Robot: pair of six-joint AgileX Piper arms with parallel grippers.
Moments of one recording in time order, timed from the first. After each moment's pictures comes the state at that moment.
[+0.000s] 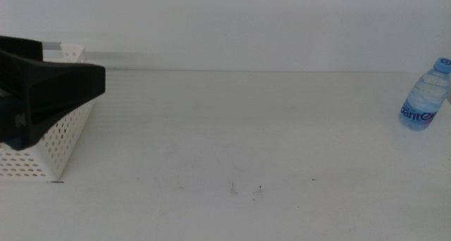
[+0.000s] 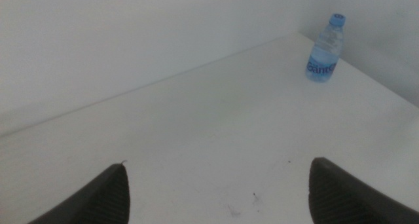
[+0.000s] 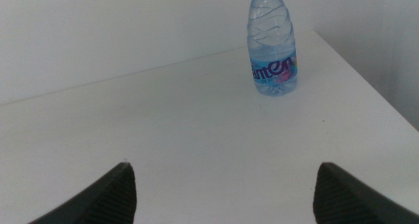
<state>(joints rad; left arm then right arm) -0.29 0.72 -1.01 -0.47 0.83 0.38 0.02 0.00 0.00 -0.14 0.30 0.37</state>
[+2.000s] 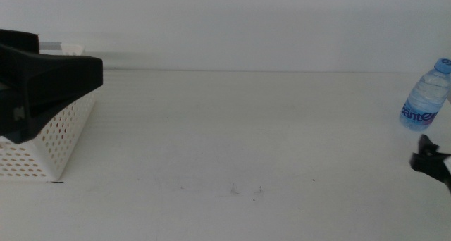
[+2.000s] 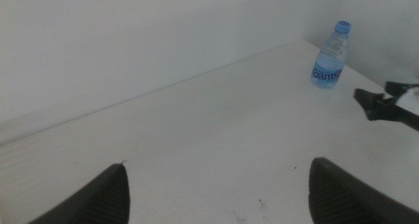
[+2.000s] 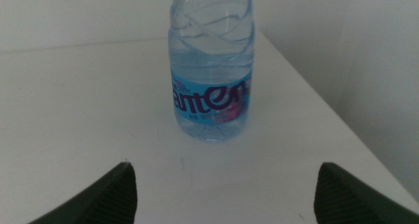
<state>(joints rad) -0.29 0.72 -1.01 -0.46 0.80 0.38 0.01 1.78 -0.31 0.29 -1.09 -0.07</state>
